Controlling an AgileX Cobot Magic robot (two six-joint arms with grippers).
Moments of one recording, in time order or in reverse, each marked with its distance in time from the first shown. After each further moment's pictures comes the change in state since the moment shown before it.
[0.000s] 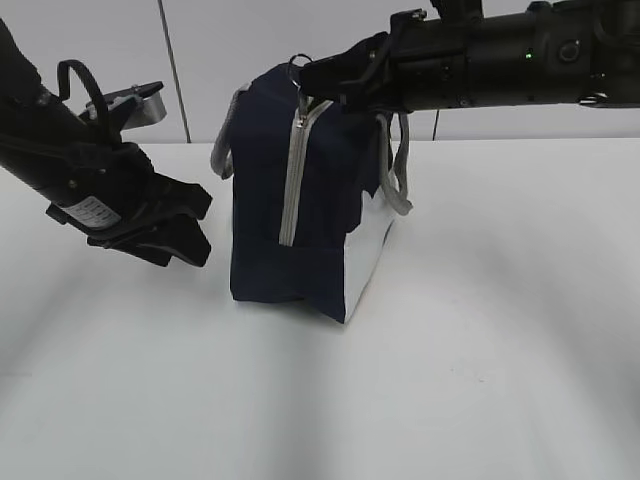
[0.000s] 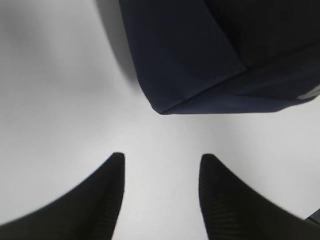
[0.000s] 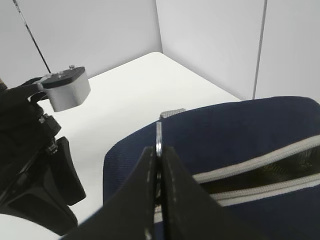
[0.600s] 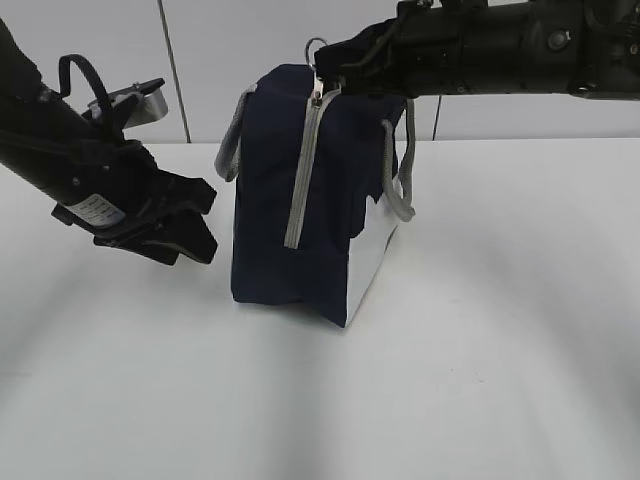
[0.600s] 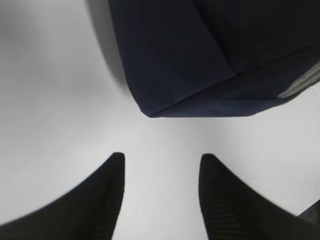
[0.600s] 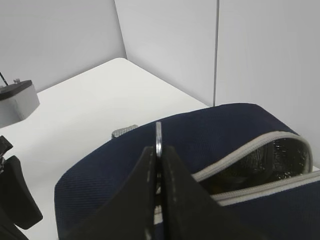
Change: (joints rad) left arm 0.000 0.000 0.000 -0.043 -0.001 0.014; right arm 0.000 0.015 -0.030 0.059 0.117 -0.036
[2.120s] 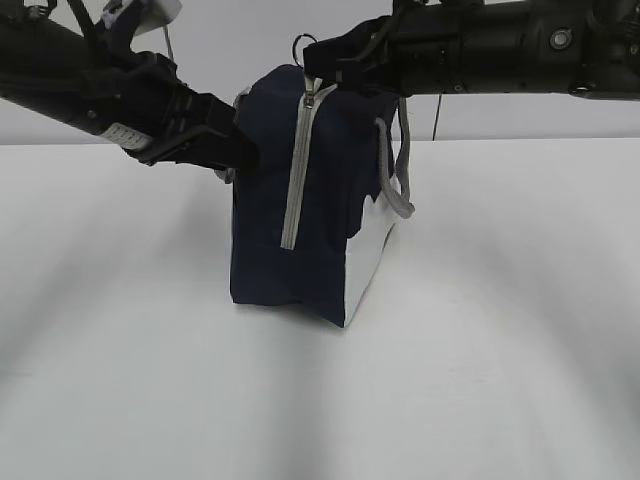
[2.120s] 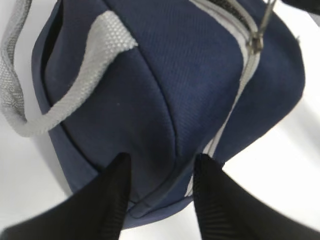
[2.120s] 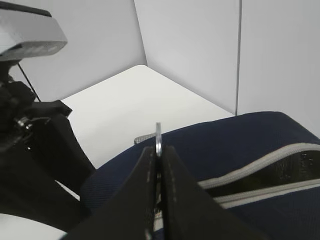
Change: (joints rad) left arm 0.000 -0.026 -0.076 -0.343 -0.110 0.453; right arm 0.000 0.000 0.000 0.002 -0.076 0.023
